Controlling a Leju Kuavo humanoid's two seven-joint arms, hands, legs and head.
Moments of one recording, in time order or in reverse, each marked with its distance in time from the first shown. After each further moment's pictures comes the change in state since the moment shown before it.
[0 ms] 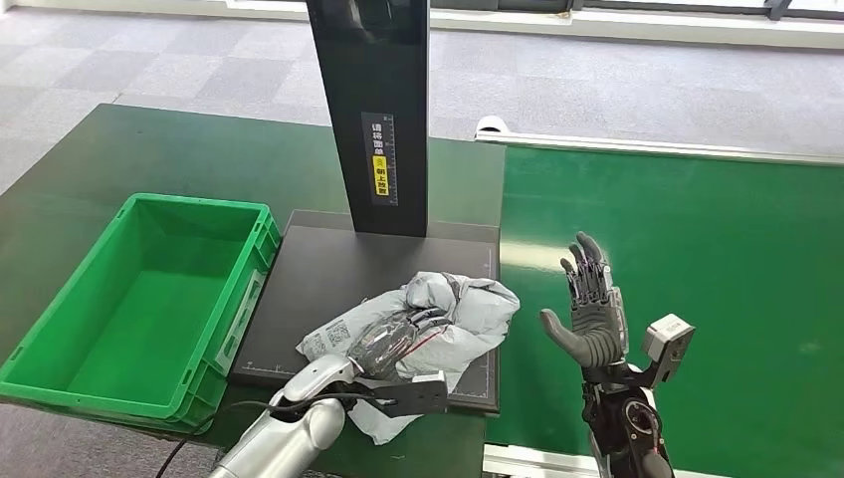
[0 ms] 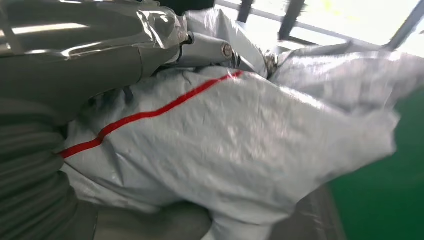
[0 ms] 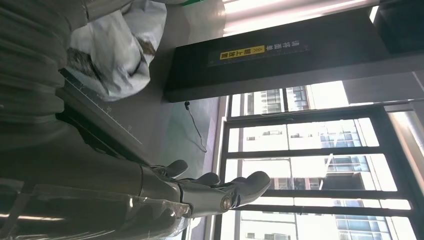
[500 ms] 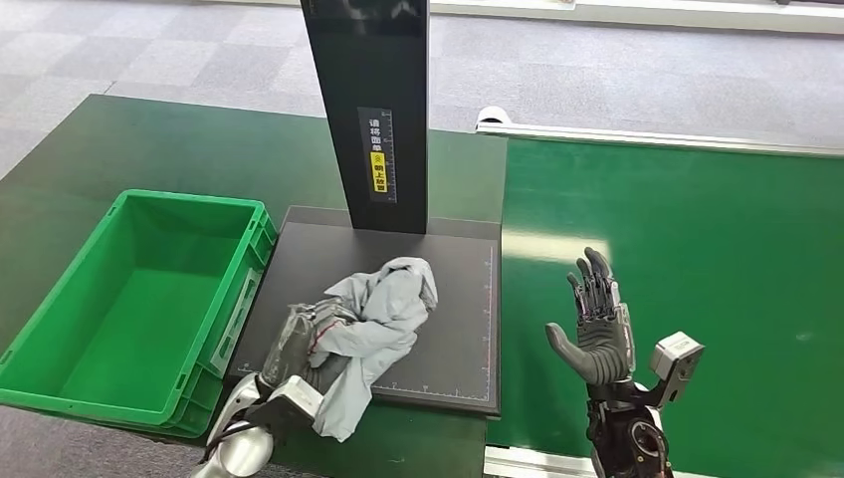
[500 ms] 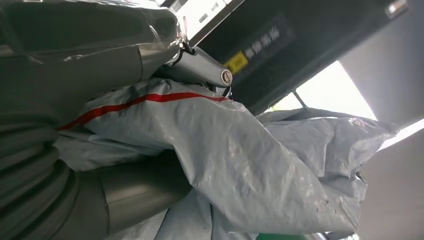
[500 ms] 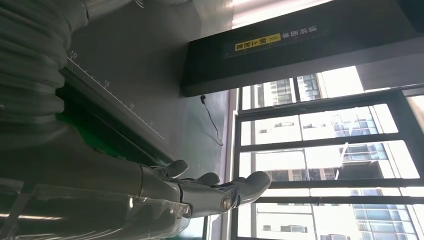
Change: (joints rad) left arm 0.250 0.095 0.184 -0.458 0.417 0.174 -0.279; right arm 0.077 -0.001 0.000 -0.077 -0.031 -0.025 0.026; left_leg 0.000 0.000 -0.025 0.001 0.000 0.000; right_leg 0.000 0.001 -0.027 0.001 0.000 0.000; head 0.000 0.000
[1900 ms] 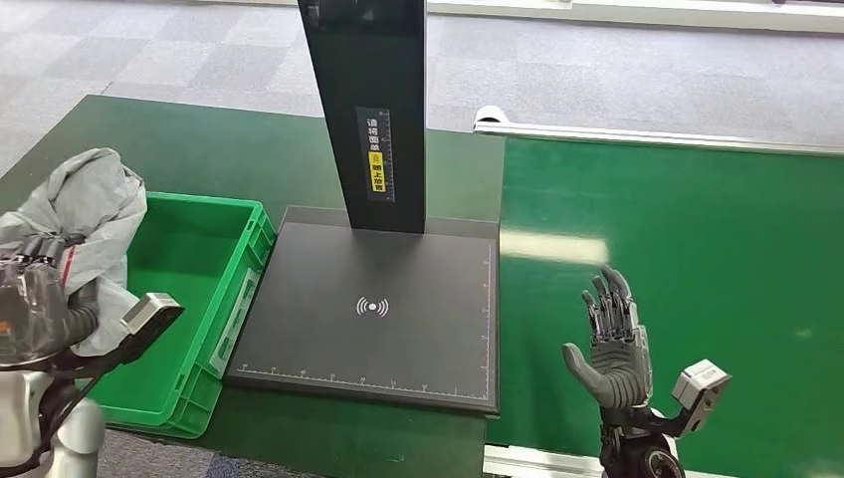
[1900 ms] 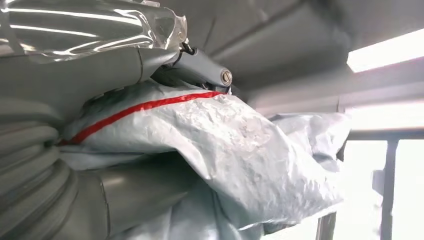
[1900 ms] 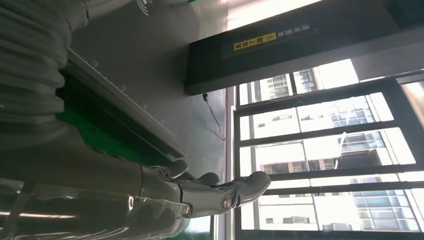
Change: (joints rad) left arm 0.031 0.116 0.625 -0.339 -0.844 0.340 0.378; right arm 0.112 0.020 -0.059 -0.115 -0.031 0.040 0.029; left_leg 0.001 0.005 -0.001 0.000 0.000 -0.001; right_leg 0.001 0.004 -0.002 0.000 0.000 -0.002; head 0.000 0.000
